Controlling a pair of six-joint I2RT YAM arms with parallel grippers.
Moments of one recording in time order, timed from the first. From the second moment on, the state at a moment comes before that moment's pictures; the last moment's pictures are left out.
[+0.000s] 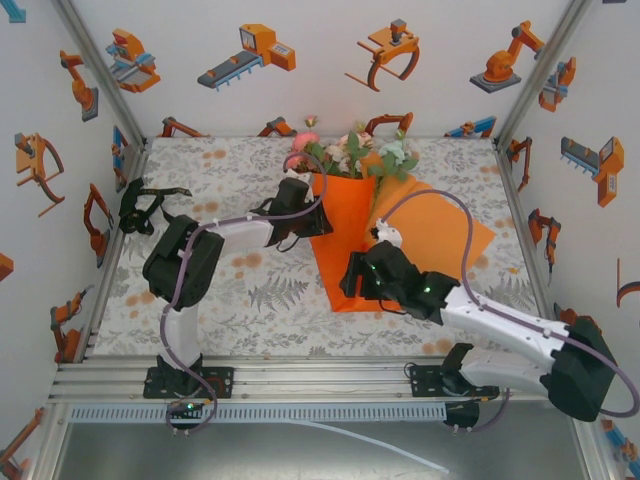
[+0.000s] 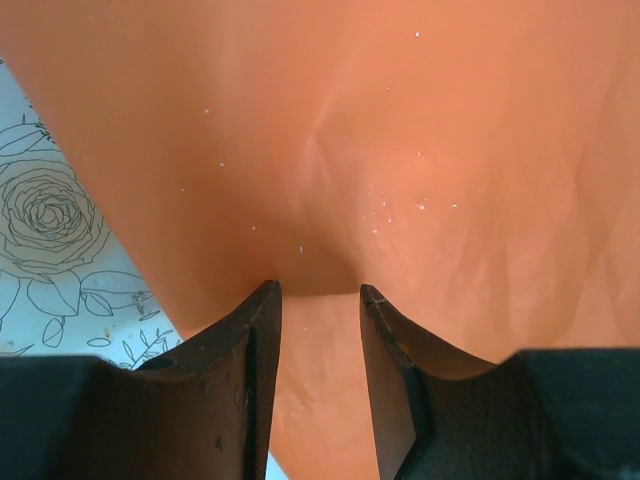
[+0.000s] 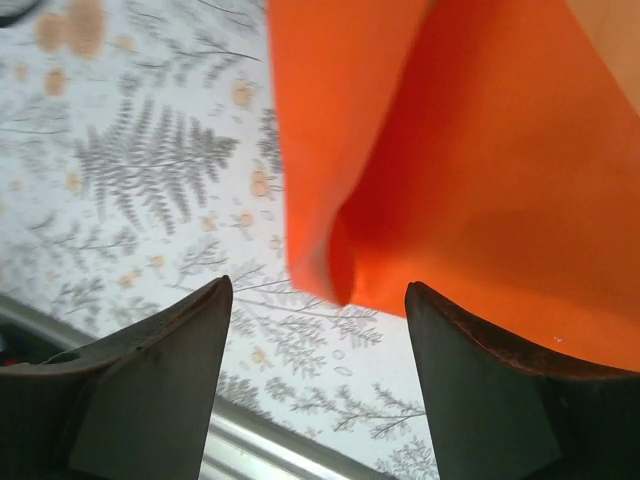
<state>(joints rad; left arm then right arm) -0.67 1.97 1.20 0.09 0.13 -0.61 0.91 1.06 0.66 -0.32 0.17 0.75</state>
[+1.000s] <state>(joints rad) -0.48 2.24 1.58 0.09 0.06 -0.54 0.88 1.51 0.55 0.19 -0.06 0.72</state>
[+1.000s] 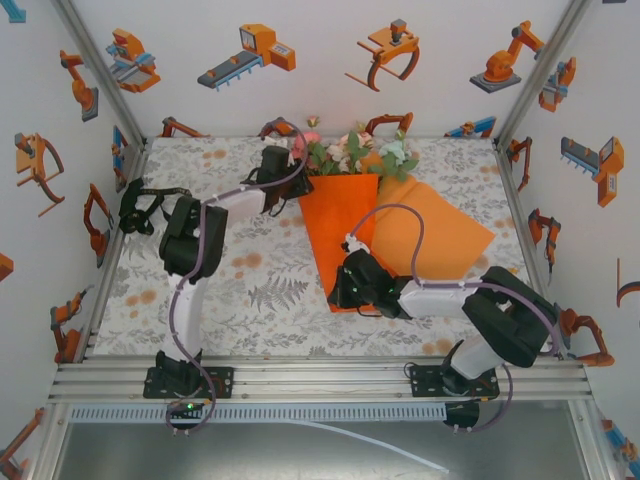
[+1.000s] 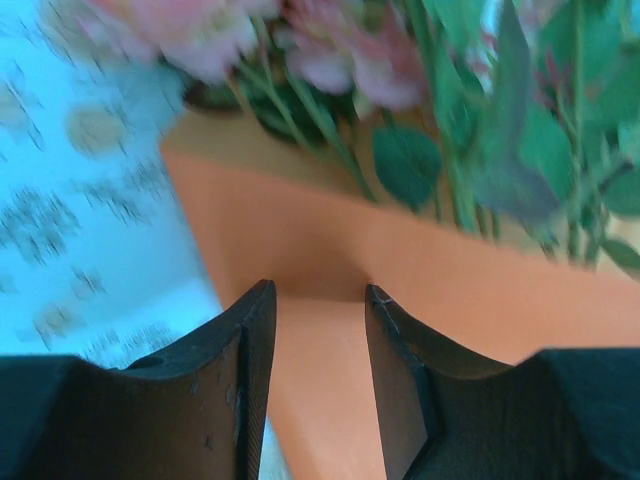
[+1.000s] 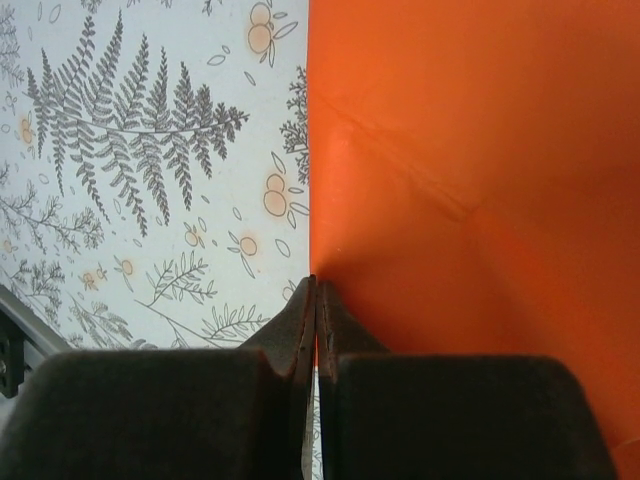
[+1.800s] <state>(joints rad) -0.49 1.73 1.26 0.04 0.01 -0.53 0.76 1.53 0.80 0.05 -0.05 0.71</state>
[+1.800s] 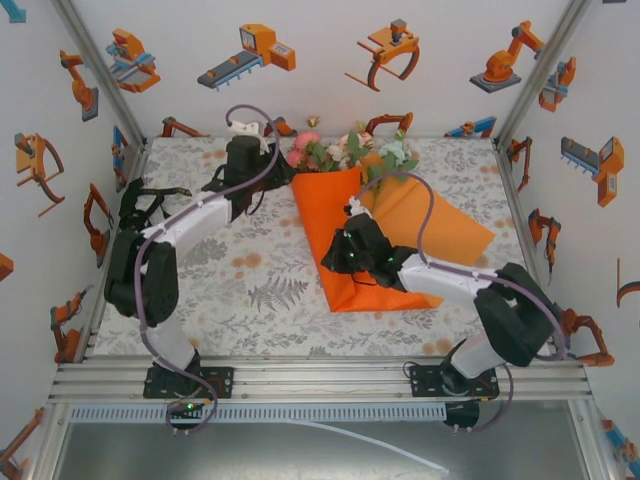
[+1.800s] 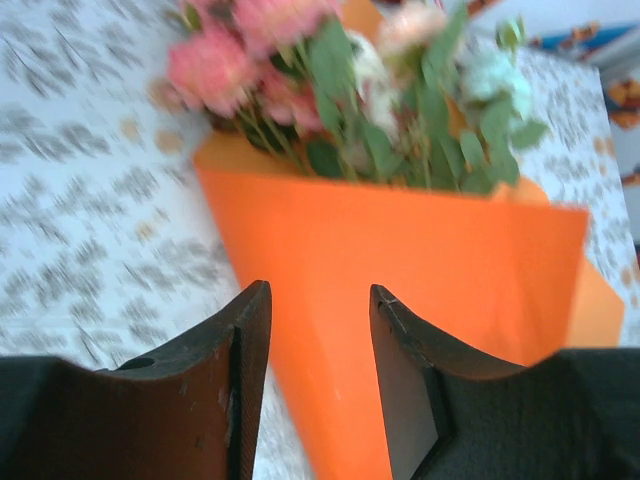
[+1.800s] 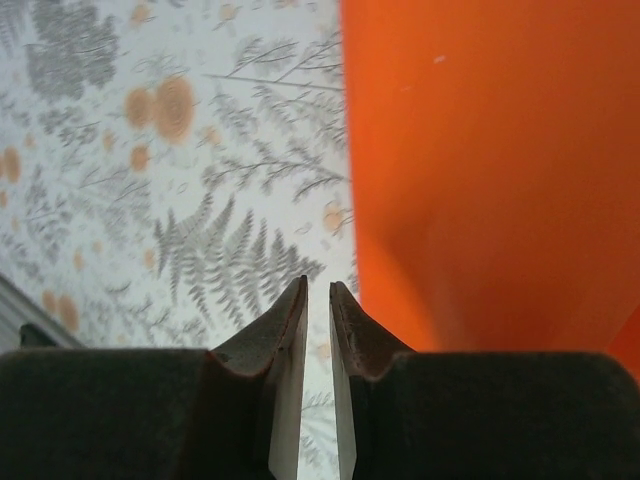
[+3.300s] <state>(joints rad) -0.36 2.17 1.51 0.05 0.12 -0.58 0.70 1.55 0.71 0.04 -0.14 0.63</state>
